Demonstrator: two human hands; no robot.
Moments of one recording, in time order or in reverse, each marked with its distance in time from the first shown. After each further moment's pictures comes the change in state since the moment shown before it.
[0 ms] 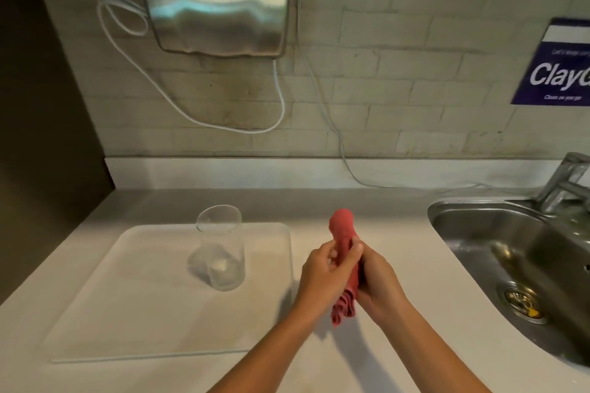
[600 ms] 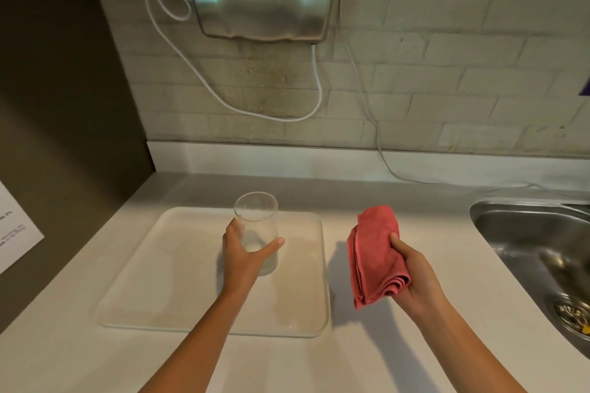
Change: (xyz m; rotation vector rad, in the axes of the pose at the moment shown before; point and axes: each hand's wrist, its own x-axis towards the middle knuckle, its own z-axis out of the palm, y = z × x) left_hand 0.037 -0.099 -0.142 -0.040 0.607 -0.006; right_hand 0.014 -0.001 -0.008 0.125 -0.047 0.152
